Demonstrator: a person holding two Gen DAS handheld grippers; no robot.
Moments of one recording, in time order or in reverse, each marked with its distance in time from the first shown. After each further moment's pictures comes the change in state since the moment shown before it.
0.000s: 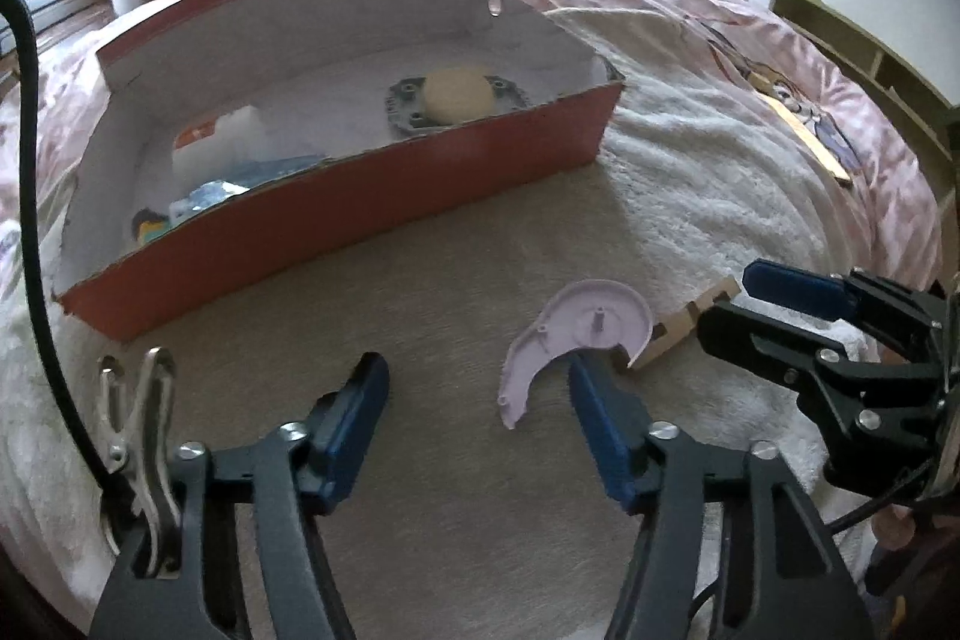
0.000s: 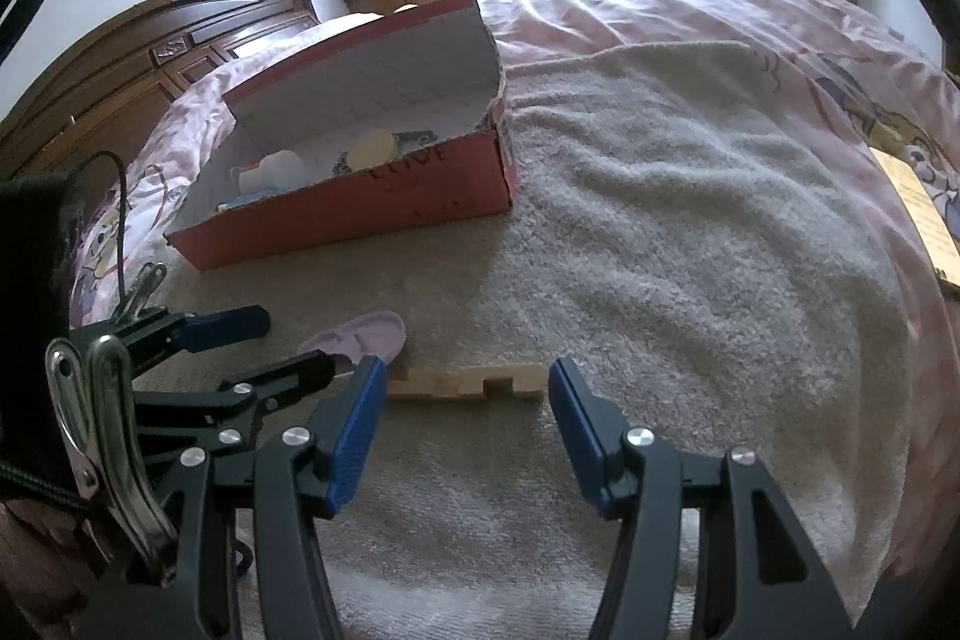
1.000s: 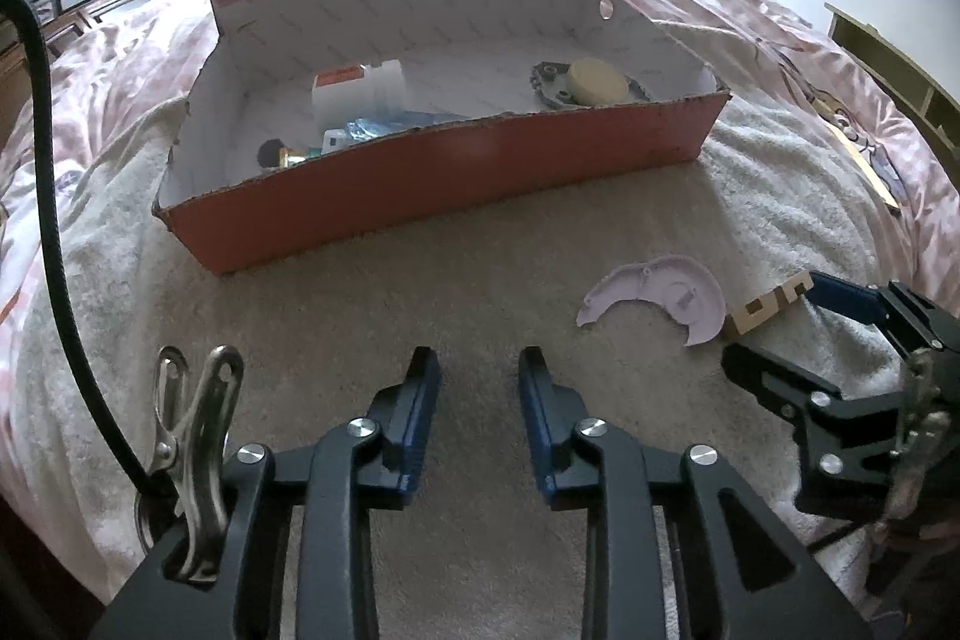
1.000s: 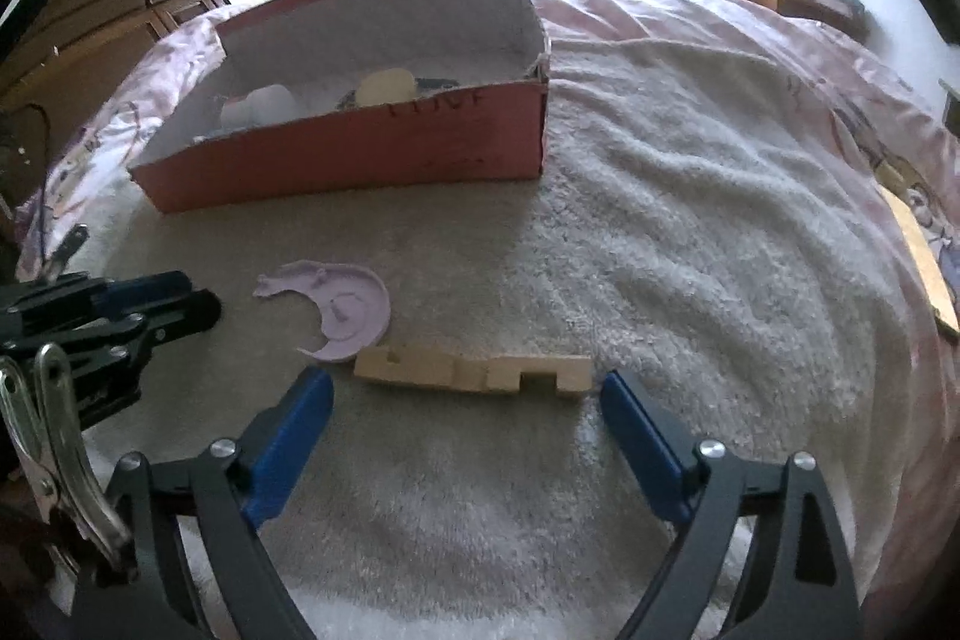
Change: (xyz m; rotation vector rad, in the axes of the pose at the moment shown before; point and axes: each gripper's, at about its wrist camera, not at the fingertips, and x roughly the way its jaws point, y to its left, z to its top) left arm -0.016 0.044 -0.023 -0.116 -0.007 0.103; right arm 0.030 0.027 -0.009 -0.116 0.047 -0.122
